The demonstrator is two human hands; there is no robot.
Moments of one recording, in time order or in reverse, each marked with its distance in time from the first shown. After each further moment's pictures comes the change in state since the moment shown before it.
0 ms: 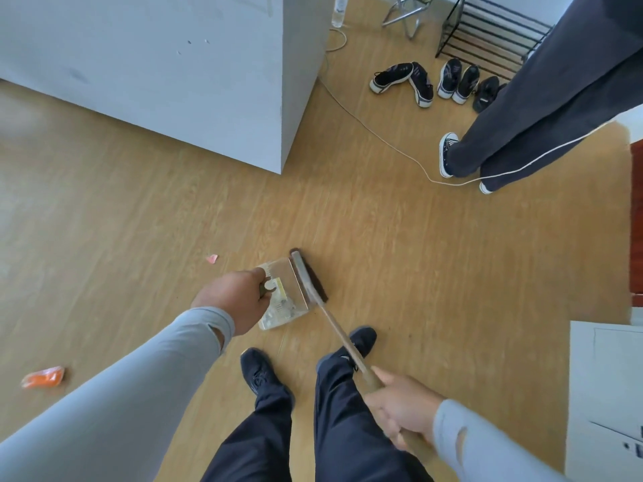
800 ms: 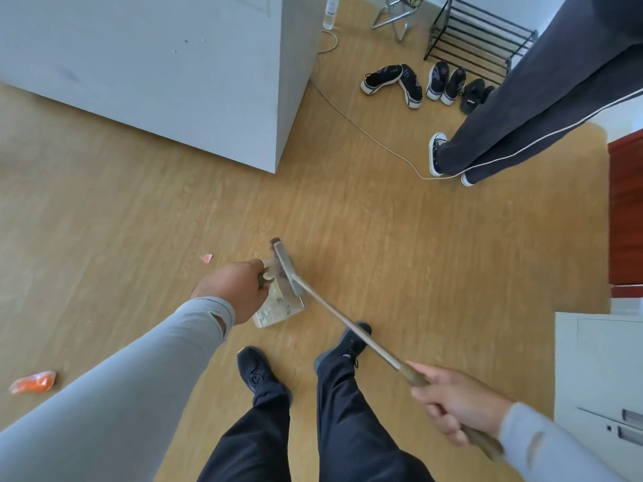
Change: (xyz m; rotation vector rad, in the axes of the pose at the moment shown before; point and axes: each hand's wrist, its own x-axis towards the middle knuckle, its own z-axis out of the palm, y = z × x) left_hand 0.002 -0.010 0.000 -0.014 -0.007 0.036; right_hand -0.050 0.026 -0.037 0.136 0.056 -0.031
